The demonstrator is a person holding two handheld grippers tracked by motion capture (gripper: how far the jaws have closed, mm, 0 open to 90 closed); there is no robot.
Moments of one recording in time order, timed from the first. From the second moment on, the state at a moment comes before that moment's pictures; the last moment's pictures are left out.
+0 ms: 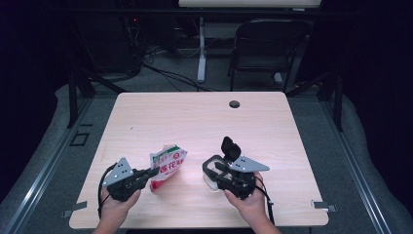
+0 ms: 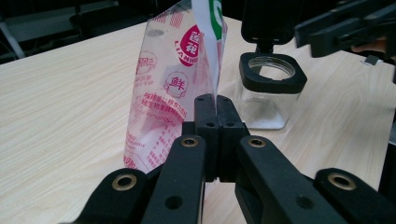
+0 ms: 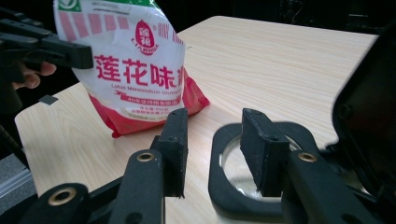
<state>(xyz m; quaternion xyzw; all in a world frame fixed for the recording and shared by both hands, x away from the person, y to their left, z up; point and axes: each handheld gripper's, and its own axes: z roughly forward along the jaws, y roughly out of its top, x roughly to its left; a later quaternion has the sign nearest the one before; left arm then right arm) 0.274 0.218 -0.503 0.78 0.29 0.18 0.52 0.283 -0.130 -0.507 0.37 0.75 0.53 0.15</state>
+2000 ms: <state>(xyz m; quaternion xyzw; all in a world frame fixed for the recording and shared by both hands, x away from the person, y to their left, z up) 0.273 0.220 -0.514 0.78 0.29 0.12 0.55 0.297 -0.078 -0.486 0.26 0.81 0.52 0.10</state>
